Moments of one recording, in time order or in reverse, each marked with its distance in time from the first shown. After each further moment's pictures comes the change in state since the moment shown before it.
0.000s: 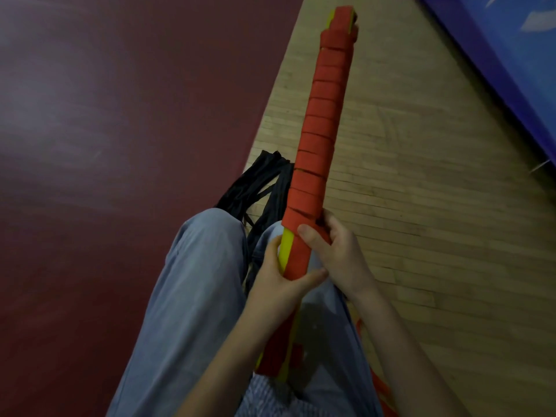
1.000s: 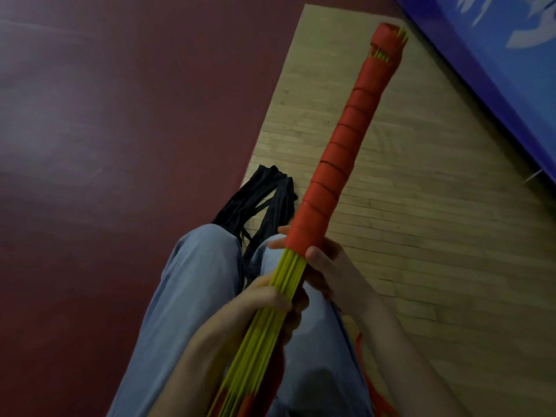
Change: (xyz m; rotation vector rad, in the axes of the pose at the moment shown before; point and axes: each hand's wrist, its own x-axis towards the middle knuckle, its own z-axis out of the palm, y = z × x) left_hand 0.000 0.018 -0.033 -0.490 -0.614 -0.262; right_hand -0.002 -0.010 -0.012 0.166 -0.291 0.052
